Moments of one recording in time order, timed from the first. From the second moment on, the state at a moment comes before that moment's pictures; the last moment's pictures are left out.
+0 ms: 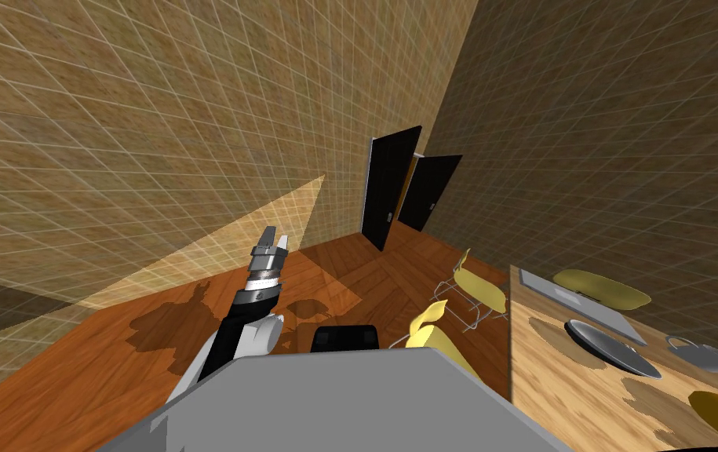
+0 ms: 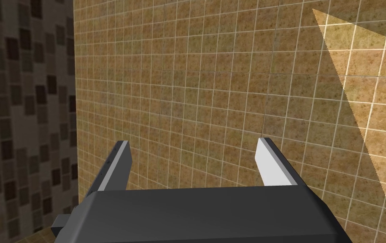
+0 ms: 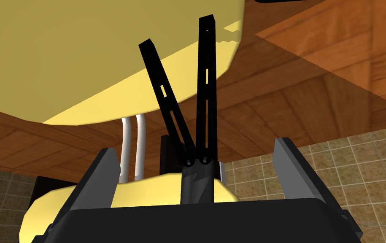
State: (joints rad) left arm 0.52 -0.01 -0.07 -2.29 -0.06 -0.40 -0.11; right arm 0.36 -0.40 -0.04 -0.55 0.79 -0.50 0.65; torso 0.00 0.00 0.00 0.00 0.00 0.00
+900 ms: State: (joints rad) left arm 0.52 -0.01 -0.07 -2.29 -0.06 -0.40 -0.11; right arm 0.42 -0.43 -0.02 -0.63 0.81 -0.51 0.60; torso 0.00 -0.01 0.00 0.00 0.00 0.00
